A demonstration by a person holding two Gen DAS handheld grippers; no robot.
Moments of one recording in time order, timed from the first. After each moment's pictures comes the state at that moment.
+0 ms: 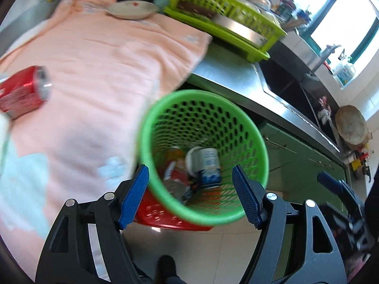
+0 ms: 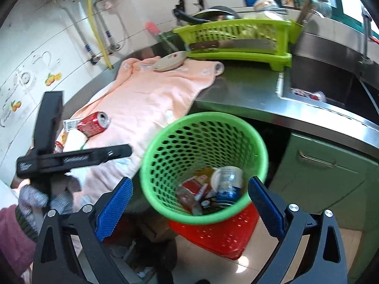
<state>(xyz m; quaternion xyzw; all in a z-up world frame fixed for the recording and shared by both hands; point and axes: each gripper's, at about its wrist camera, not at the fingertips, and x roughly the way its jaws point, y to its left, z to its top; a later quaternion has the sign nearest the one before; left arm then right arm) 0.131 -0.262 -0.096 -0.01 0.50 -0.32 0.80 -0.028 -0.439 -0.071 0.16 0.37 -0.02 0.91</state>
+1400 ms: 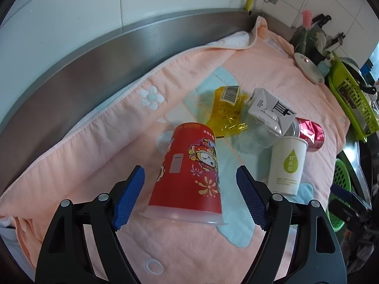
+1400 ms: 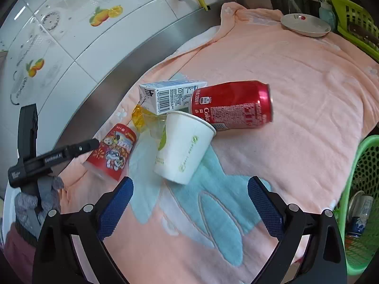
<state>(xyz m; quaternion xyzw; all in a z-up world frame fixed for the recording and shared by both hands) 0.255 0.125 -0.071 -0.06 0.52 -0.05 0.85 0.203 -0.152 -0.085 0.16 0.48 0.16 0.85</state>
